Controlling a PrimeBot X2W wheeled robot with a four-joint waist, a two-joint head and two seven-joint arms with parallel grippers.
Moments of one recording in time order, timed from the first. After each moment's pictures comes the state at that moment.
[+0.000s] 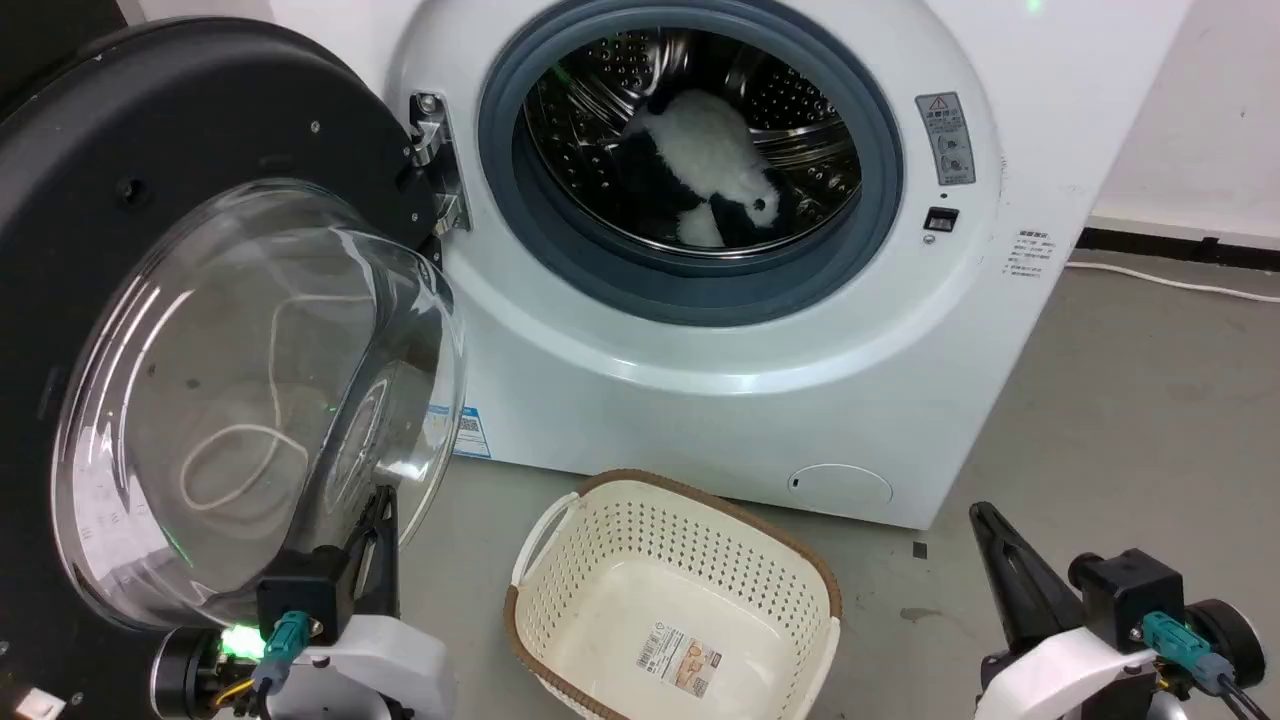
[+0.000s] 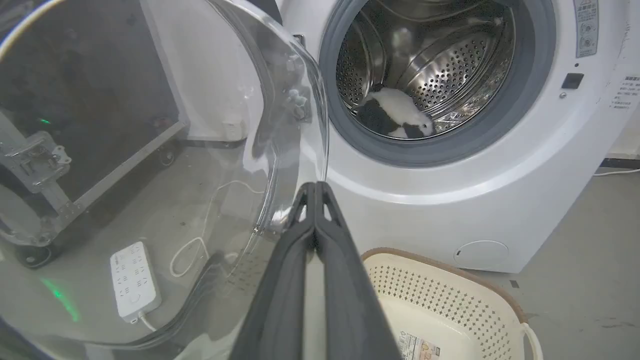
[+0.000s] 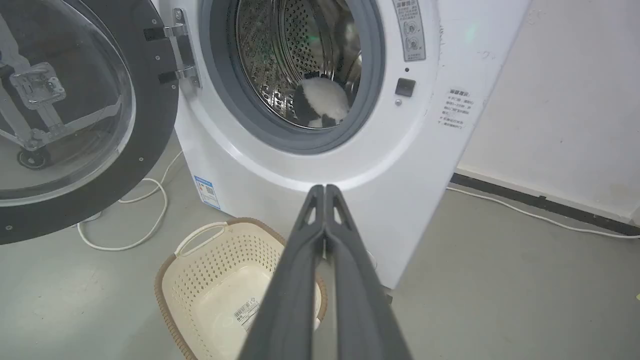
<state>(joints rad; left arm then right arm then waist) -0.01 0.05 0.00 0.00 0.00 0.00 0.00 0.01 -0.05 0.00 0.00 0.01 0.13 0.00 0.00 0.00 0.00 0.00</state>
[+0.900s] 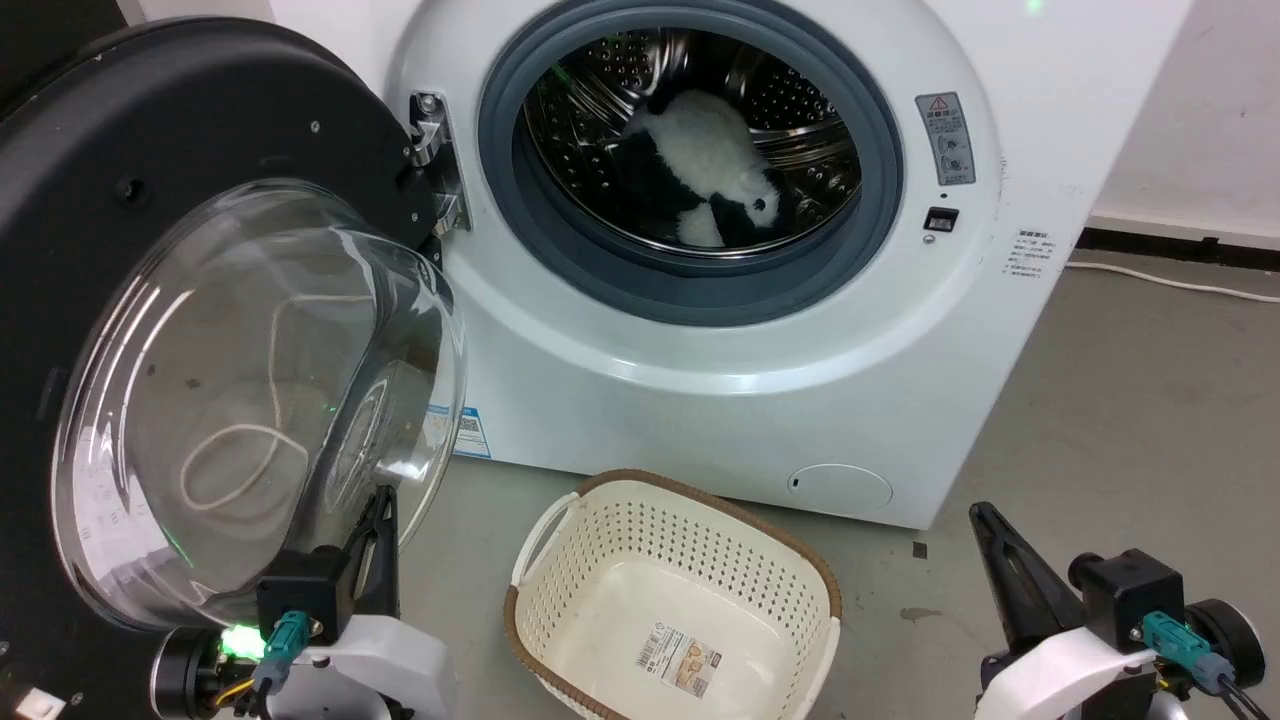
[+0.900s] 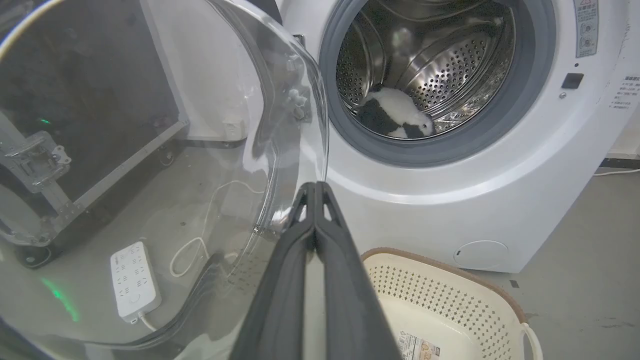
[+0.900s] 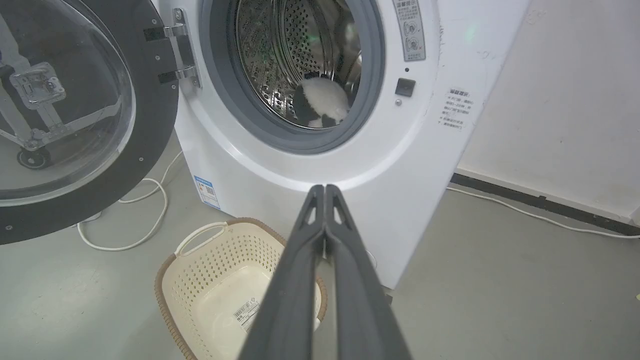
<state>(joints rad) -0.01 0.05 0.00 0.00 0.00 0.00 0.00 0.01 -0.05 0.00 0.00 0.01 0.13 0.00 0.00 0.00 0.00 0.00</state>
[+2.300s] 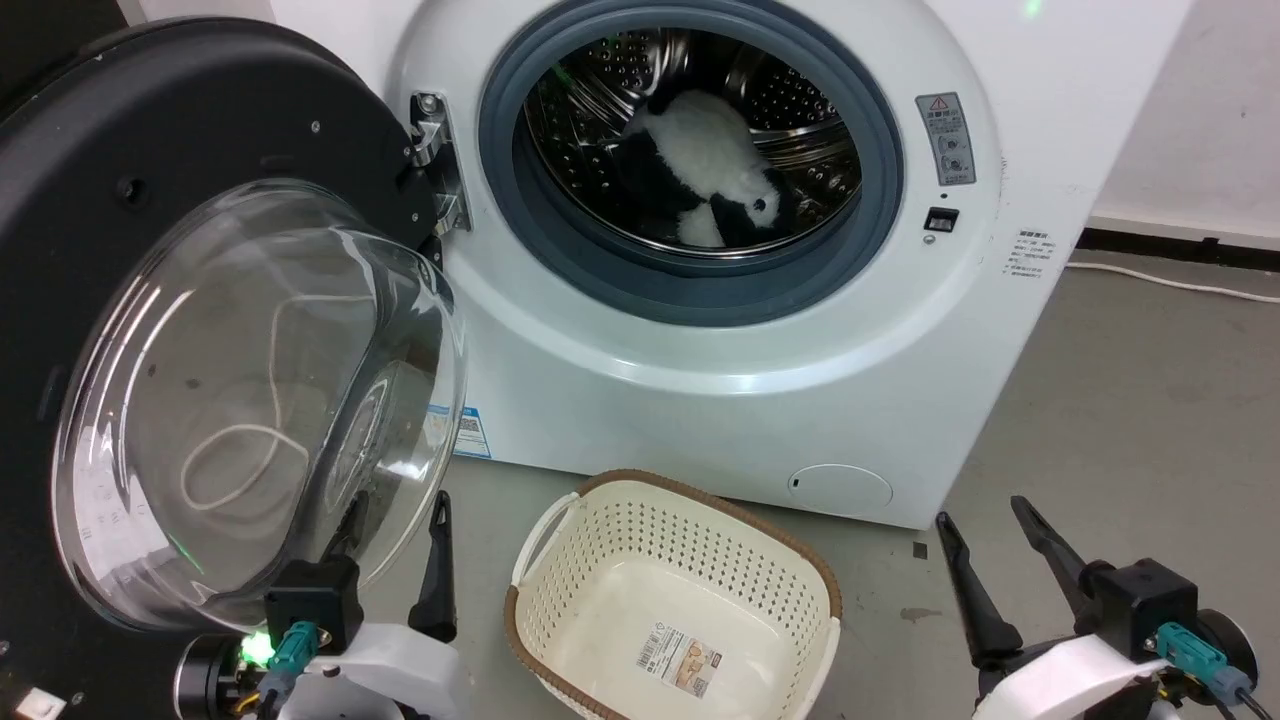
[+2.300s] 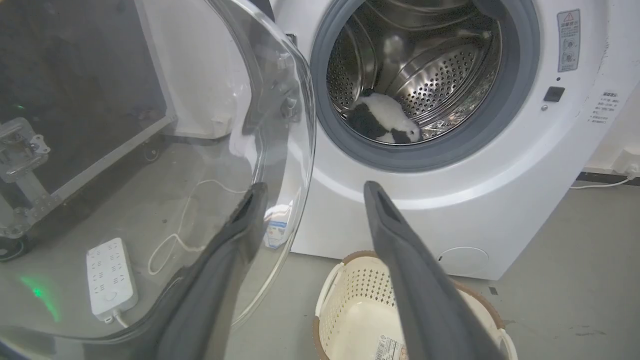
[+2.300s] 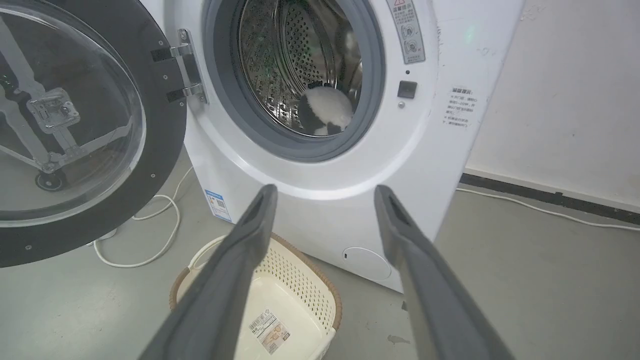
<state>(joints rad) -0.01 0.05 -0.03 0.04 -0.06 0.01 -0.05 0.02 -0.05 0.01 0.03 0.07 0.13 -0.05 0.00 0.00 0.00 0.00</state>
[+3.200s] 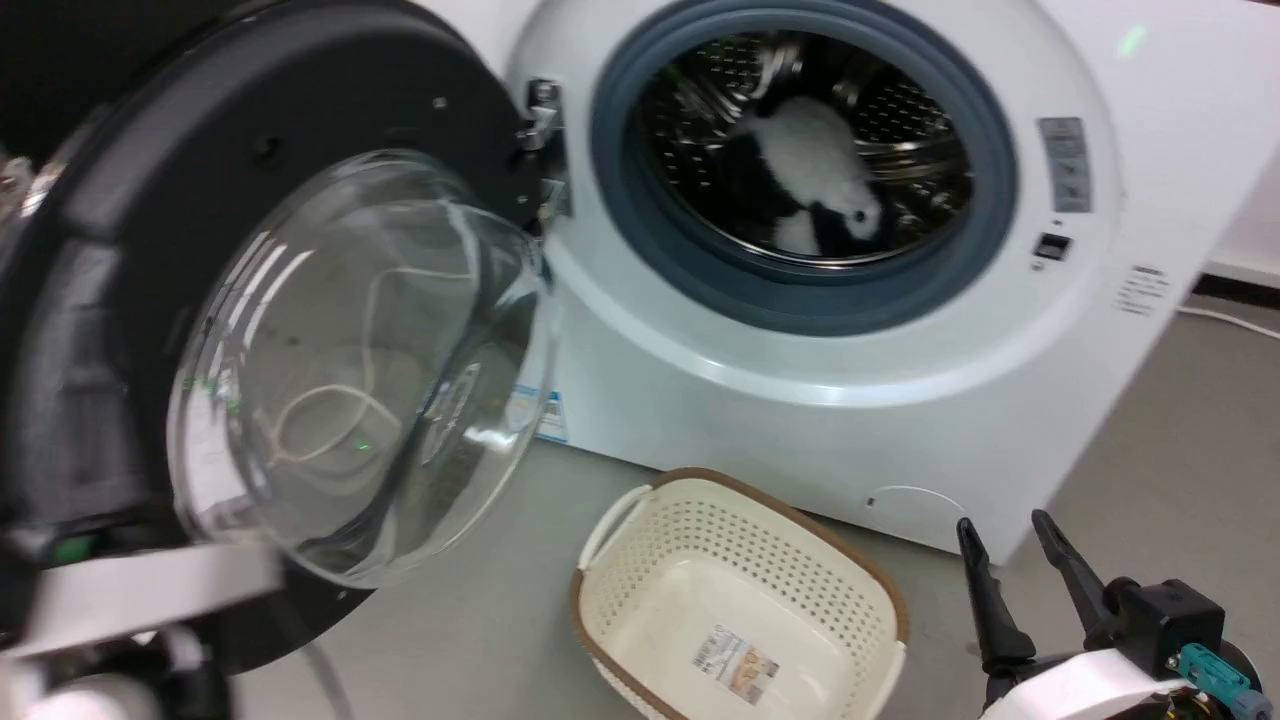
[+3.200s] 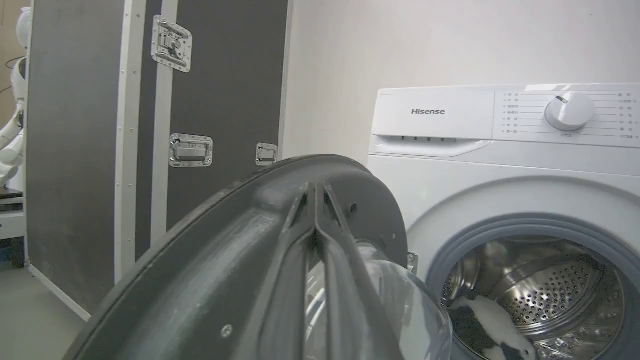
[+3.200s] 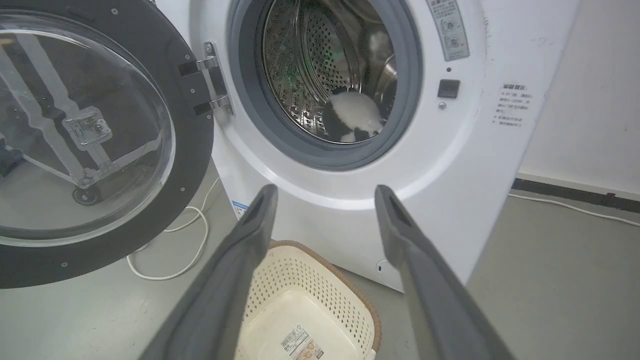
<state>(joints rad) -0.11 0.05 0.21 -0.34 -0.11 0.02 -0.11 0.03 -0.05 0.00 0.06 0.14 0.13 -0.11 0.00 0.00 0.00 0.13</state>
